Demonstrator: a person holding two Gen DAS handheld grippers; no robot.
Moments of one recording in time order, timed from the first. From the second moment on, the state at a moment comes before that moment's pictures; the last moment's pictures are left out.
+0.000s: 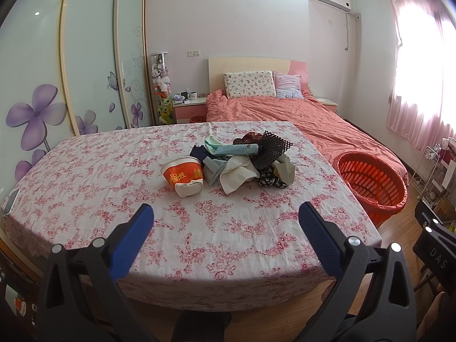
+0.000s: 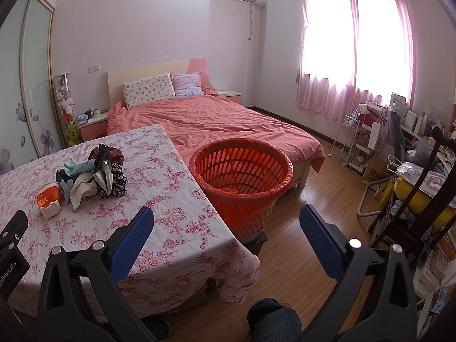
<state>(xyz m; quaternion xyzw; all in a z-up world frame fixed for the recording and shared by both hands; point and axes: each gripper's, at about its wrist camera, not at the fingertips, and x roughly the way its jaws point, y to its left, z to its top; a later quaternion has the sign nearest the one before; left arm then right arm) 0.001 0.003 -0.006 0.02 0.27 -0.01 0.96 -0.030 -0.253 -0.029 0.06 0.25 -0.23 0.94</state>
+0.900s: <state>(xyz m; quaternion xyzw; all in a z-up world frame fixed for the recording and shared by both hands) 0.075 0.074 -0.045 -0.02 0.33 0.07 0.94 0.022 -0.252 -0.057 0.07 0.30 -0.18 0.93</state>
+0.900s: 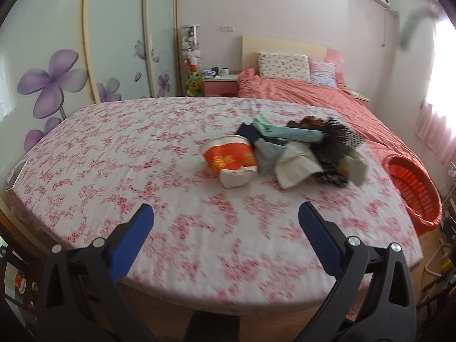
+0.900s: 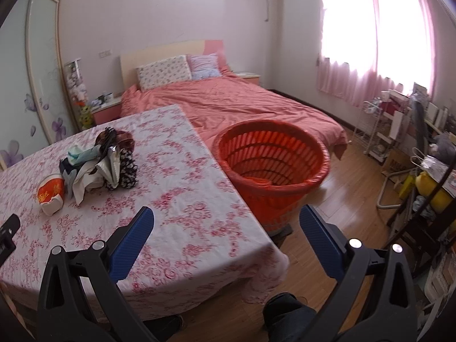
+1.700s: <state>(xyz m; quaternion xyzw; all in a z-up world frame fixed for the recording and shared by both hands) 0.235 0.103 -0.104 -0.06 0.43 0.06 0.90 0.183 -0.182 -0.041 0.07 0.31 0.03 0.95</state>
